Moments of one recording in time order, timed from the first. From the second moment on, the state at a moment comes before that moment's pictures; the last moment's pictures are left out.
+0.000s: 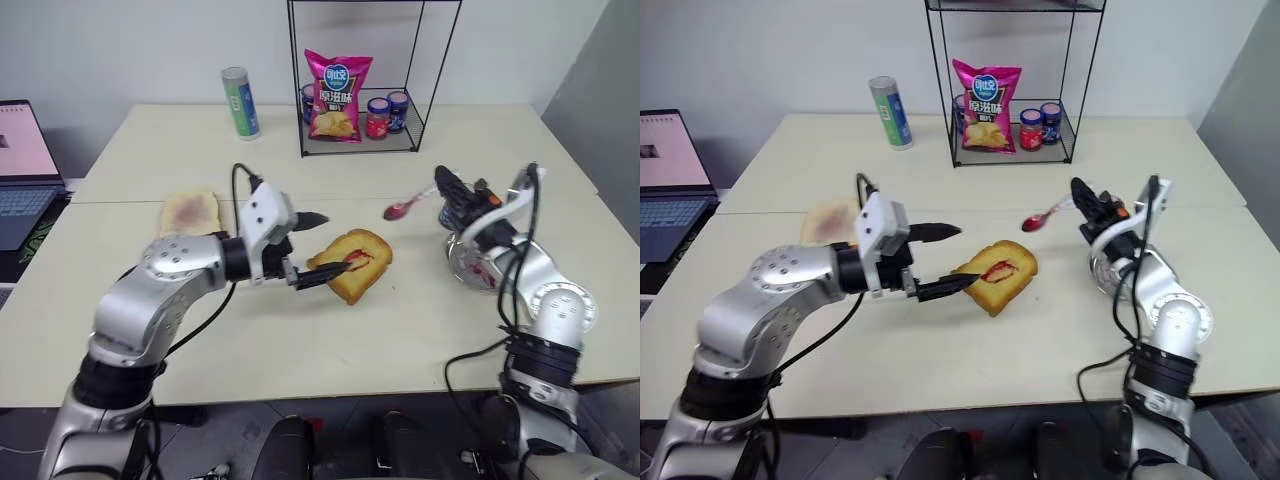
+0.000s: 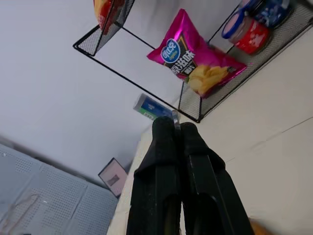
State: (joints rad) left arm -0.57 0.62 -0.13 -0.35 -0.49 0.64 -0.88; right arm -0.53 -0.20 -0.52 -0.14 1.22 0.87 -0.05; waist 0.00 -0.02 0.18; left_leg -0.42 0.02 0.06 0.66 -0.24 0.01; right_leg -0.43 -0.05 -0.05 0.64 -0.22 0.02
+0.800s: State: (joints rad) left arm -0.71 0.35 -0.34 -0.05 -0.28 0.41 -0.95; right arm -0.47 -0.44 -0.58 0.38 0.82 0.48 0.13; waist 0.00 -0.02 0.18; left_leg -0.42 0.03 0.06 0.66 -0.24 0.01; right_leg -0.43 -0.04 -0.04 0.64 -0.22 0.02
